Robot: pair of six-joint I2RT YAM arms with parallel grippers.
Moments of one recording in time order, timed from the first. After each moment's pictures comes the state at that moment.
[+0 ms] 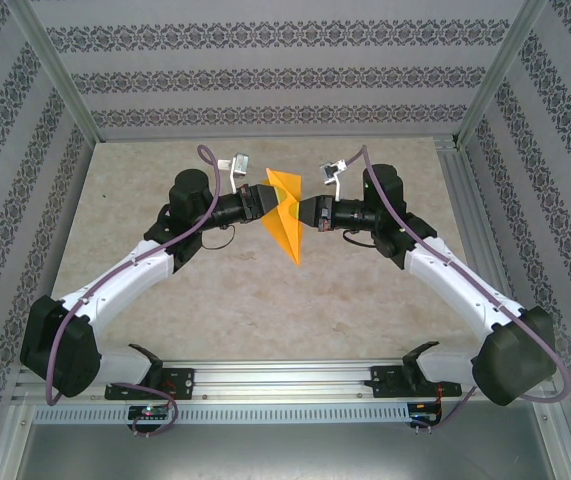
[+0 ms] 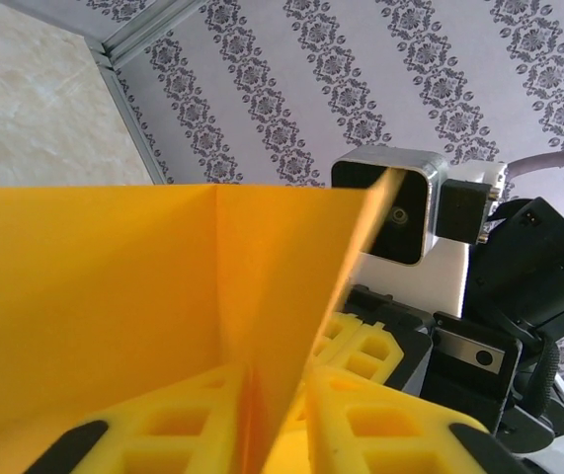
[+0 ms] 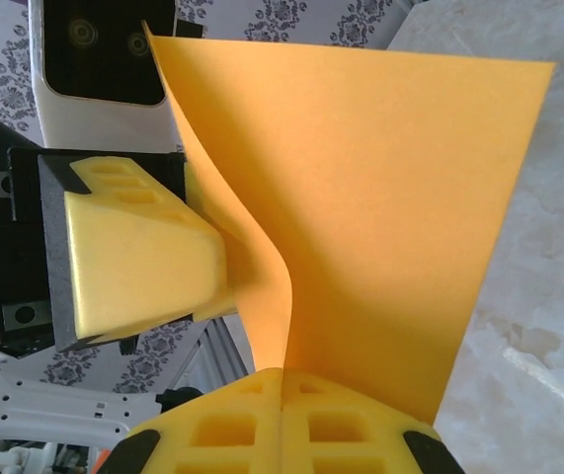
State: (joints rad) left arm -0.51 1.33 0.98 0.25 0.67 -0.99; right arm 0.47 1.27 1.00 -0.06 -0.79 0.63
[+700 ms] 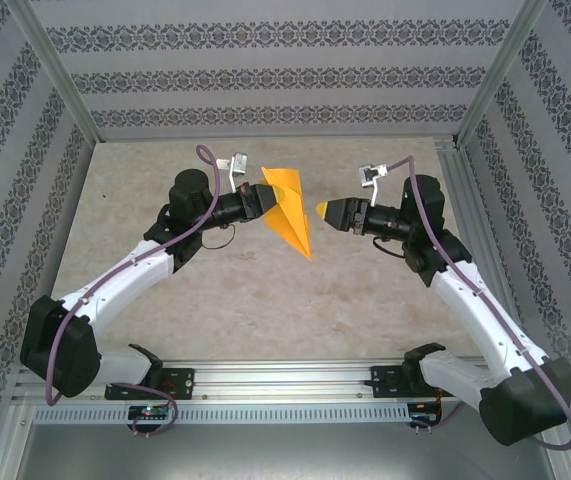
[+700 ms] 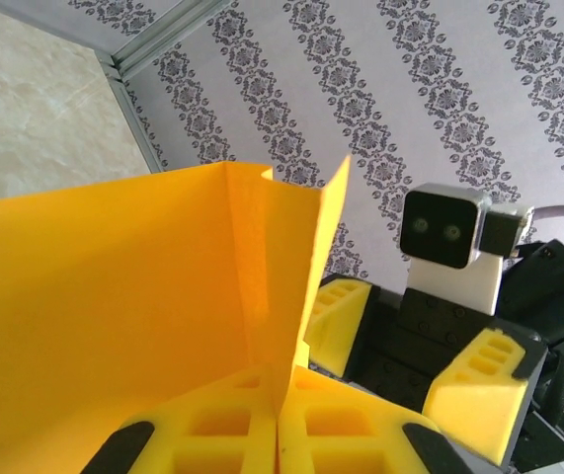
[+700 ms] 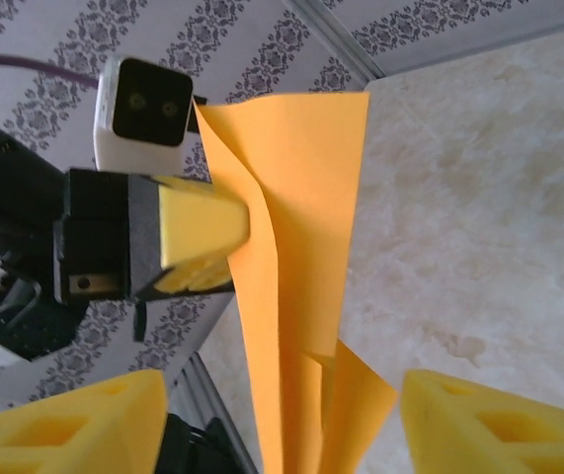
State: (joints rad) left arm -0.51 1.33 0.98 0.25 0.65 -0.99; right arm 0.31 1.05 0.89 -0.11 -0.81 0.60
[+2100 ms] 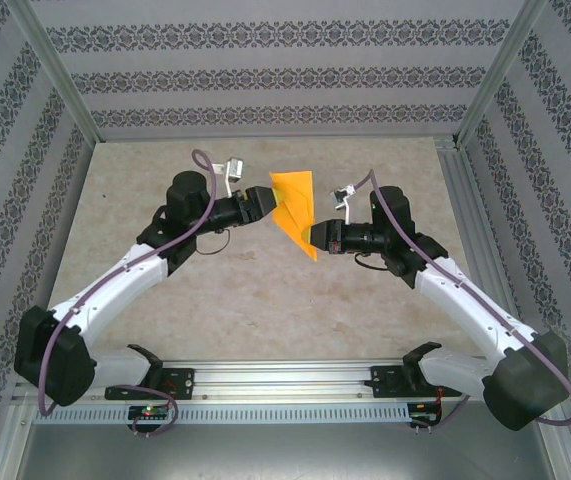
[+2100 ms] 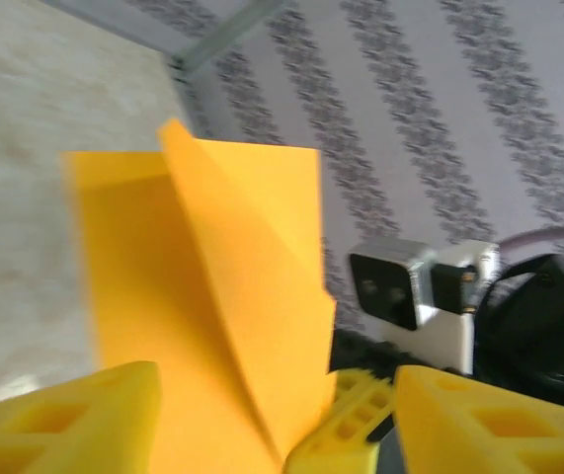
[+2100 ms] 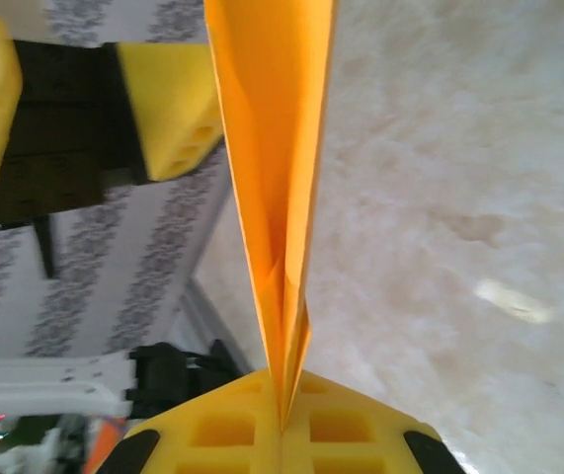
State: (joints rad) left arm -0.49 1.25 0.98 0.03 0.55 -0.87; right arm 0.46 1.13 0.88 -0.28 -0.70 0.58
